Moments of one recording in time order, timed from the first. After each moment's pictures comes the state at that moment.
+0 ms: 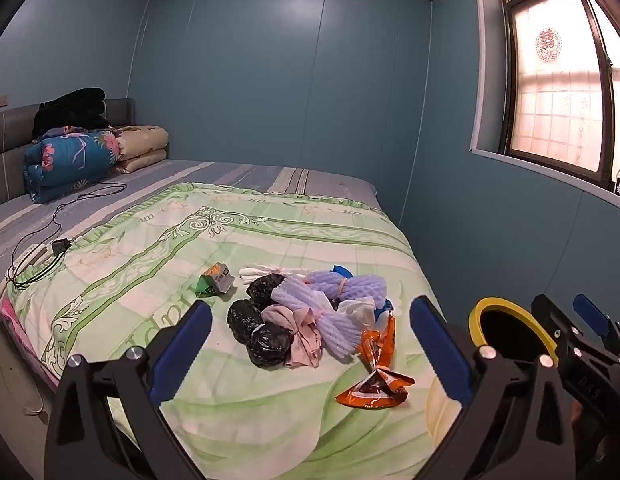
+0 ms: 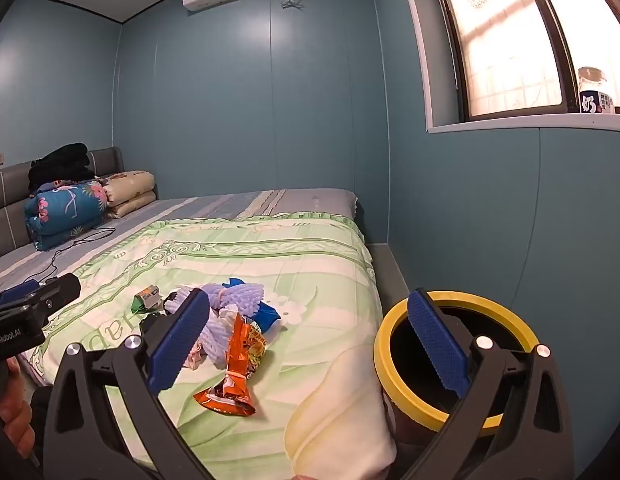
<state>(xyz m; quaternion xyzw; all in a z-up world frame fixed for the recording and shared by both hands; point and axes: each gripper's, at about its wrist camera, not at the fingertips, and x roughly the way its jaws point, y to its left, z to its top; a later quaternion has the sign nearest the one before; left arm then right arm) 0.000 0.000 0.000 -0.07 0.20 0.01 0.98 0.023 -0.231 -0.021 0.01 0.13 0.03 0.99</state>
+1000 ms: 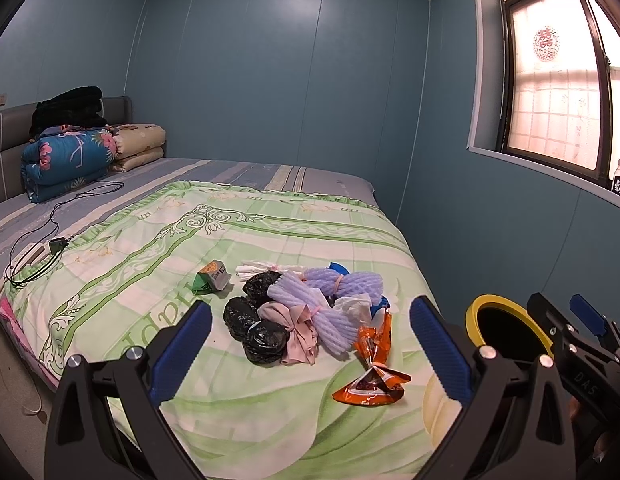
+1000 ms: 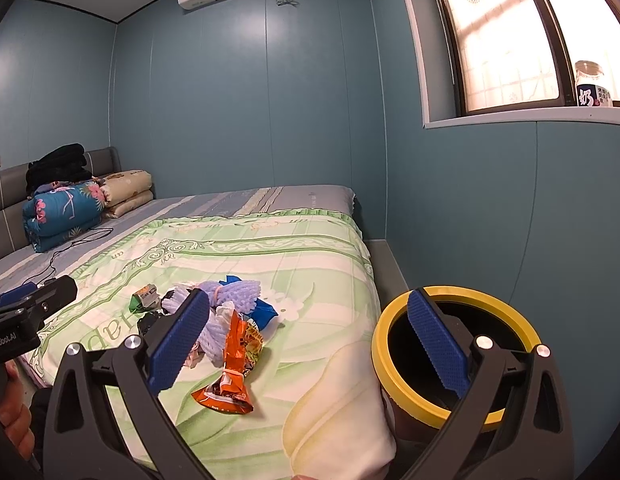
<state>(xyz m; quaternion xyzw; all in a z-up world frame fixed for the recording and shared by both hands) 0.001 -0.003 -0.006 -0.07 0.20 0.01 0.98 0.027 -0.232 -0.024 0.02 0.13 0.03 0.99</state>
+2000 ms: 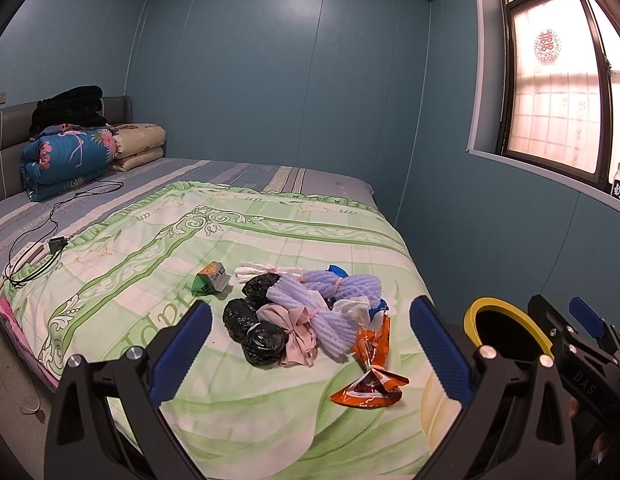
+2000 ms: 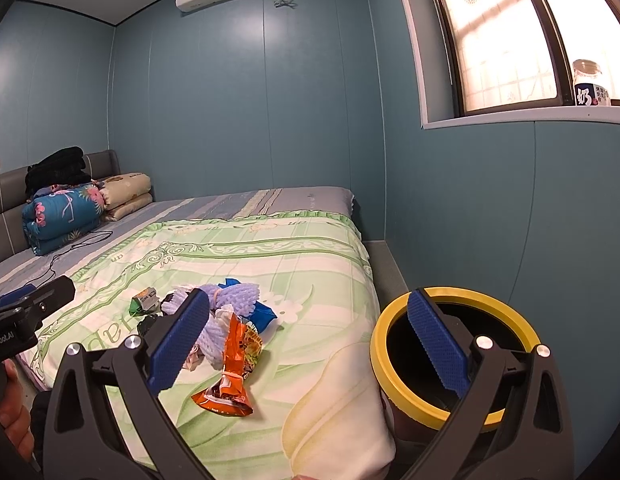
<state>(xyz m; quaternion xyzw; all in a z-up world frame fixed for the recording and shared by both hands) 0.002 -0.004 -0.005 -0.07 0.20 0.01 0.98 0.026 -0.233 -0.023 0.02 0.13 0.03 0.99</state>
